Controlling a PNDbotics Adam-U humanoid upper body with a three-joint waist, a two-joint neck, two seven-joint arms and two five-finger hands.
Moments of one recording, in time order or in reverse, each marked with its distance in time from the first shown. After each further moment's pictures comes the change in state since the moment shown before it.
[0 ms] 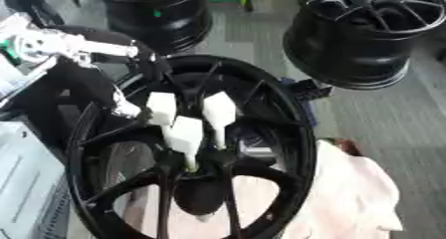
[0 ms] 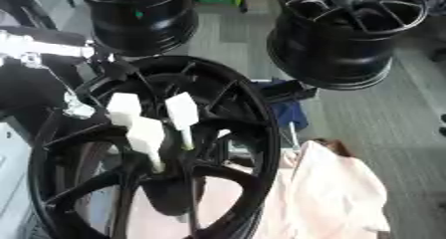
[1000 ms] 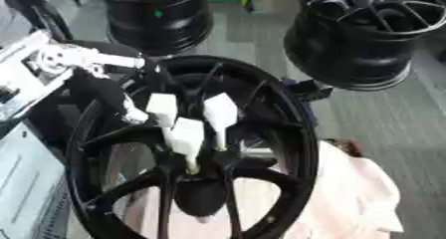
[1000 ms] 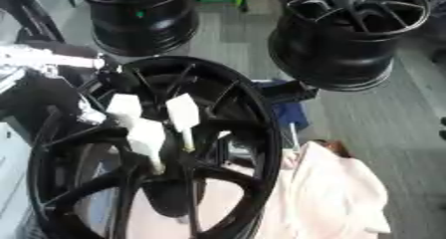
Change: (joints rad) left arm 0.016 -0.064 -0.007 0.092 -0.046 -0.006 0.003; right arm -0.008 0.010 0.003 0.000 -0.004 0.003 0.007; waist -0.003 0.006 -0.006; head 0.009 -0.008
